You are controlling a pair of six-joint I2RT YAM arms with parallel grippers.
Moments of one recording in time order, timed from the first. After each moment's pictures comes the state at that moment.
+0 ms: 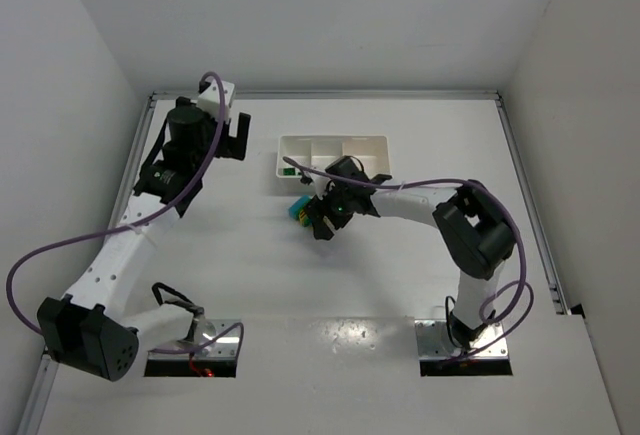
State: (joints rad) left arm -0.27 1.15 1.12 -0.27 -0.17 0.14; right arm 0.70 1.85 1.07 -0.20 -0.31 -0.08
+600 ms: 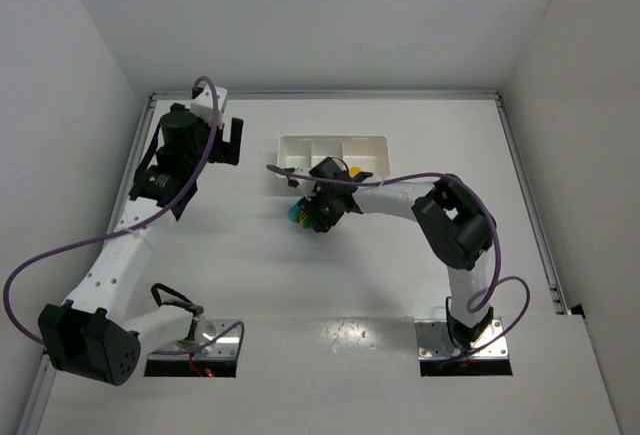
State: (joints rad) left arm -0.21 1.12 1.07 -0.27 -0.13 0.14; right arm 0.75 1.99 1.22 -0.26 -0.16 -0.13
